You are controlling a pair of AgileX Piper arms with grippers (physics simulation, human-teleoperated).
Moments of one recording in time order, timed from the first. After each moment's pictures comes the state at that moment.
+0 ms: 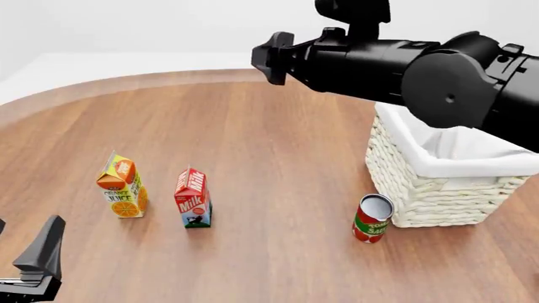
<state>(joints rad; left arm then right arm) 0.00 0.00 0.00 0.00 0.00 0.68 1.41 -1.27 0.23 0.37</state>
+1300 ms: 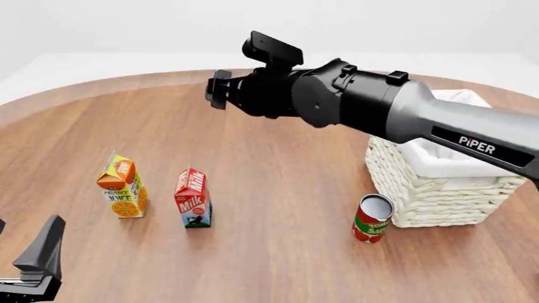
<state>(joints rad) 0.00 0.00 0.00 0.00 0.00 0.73 1.79 -1.52 0.26 0.54</state>
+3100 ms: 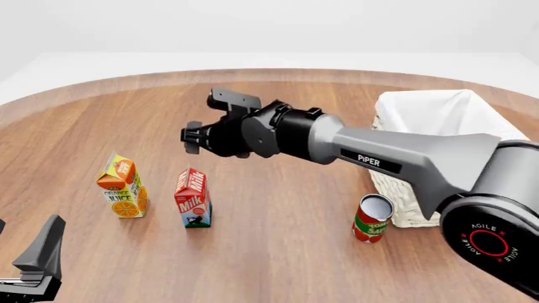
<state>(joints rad) 0.00 0.00 0.00 0.00 0.00 0.80 2.06 -1.65 0.33 0.60</state>
